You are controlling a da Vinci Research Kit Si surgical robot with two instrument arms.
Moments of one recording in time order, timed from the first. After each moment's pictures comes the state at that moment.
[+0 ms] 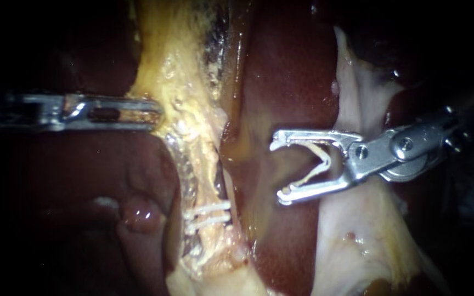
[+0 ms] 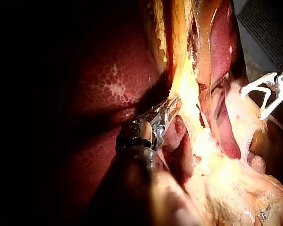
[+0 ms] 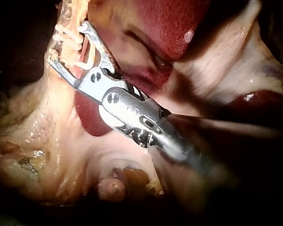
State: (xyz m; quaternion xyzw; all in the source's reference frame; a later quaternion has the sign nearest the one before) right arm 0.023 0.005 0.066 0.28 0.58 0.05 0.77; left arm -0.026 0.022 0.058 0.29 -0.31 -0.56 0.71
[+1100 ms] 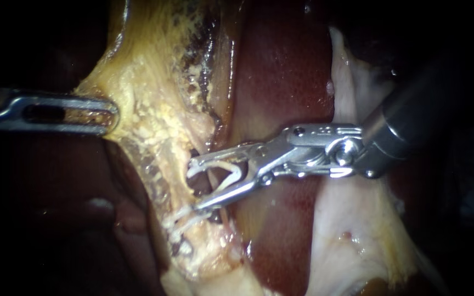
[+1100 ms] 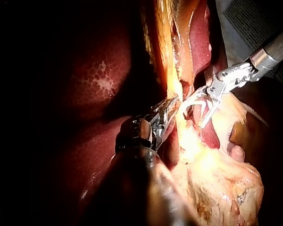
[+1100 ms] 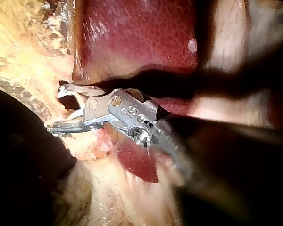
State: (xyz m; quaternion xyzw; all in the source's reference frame) right arm 0.035 0.005 0.075 0.41 0.52 0.16 0.74; left arm -0.027 0.021 0.051 0.29 -0.34 -0.55 0.71
